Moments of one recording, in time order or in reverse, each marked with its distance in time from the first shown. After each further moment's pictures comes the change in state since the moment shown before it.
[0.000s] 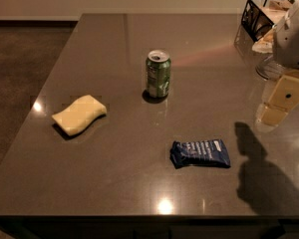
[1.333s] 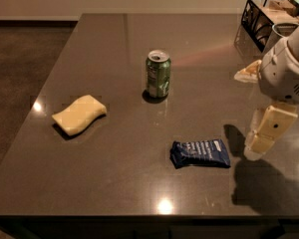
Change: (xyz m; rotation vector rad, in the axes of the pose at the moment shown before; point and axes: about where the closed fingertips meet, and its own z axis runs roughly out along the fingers) arm -0.005 0.035 0.046 -0.118 -0.106 -0.056
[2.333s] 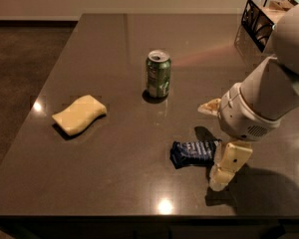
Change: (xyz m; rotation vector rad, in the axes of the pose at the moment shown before) arm -0.031 0.041 0.079 -0.104 -0.093 -0.082
